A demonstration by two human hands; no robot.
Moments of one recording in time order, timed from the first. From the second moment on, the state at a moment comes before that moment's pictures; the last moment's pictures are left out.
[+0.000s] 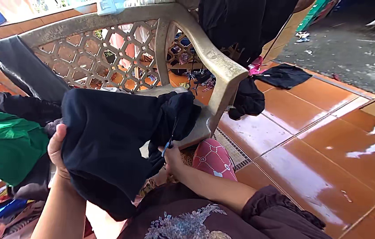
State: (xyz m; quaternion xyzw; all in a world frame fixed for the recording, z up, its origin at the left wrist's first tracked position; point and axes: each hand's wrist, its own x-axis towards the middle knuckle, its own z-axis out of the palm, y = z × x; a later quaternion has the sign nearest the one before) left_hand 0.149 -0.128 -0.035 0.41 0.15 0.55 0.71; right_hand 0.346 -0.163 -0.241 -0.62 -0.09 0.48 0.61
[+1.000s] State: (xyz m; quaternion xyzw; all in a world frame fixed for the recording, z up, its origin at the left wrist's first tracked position) left_hand -0.006 0.006 0.006 0.61 0.14 0.71 0.32; right_hand 0.572 -0.117 0.017 -0.60 -0.52 -0.15 0.59
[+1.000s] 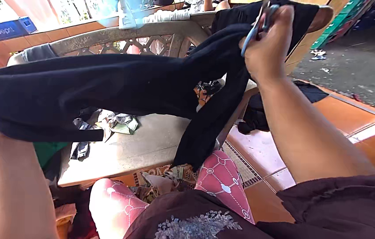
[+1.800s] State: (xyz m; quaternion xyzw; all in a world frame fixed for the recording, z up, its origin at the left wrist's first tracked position) left_hand 0.211 -0.170 -0.286 0.31 0.48 0.13 0.81; right_hand 0.436 -0.295 -0.238 -0.57 -0.39 0.63 0.36
